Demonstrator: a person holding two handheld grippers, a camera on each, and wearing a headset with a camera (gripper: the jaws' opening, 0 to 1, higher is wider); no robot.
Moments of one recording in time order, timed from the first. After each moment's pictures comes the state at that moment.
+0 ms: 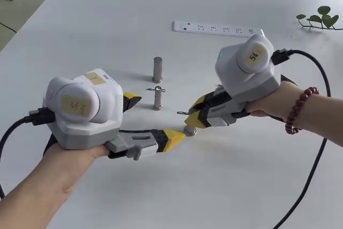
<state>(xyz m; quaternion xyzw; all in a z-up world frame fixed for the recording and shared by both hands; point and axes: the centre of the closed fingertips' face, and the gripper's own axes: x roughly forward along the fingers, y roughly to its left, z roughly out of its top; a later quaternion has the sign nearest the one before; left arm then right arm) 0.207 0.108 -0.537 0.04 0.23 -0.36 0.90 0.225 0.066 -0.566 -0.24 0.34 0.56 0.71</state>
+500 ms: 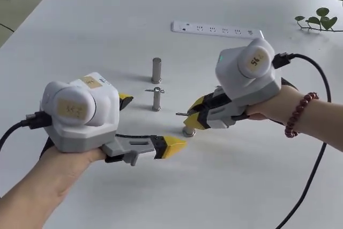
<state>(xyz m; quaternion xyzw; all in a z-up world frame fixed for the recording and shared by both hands) 0.208 0.112 -0.537 0.03 0.23 -0.36 0.90 0.224 0.069 -0.566 -0.25 0.32 0.57 0.71</state>
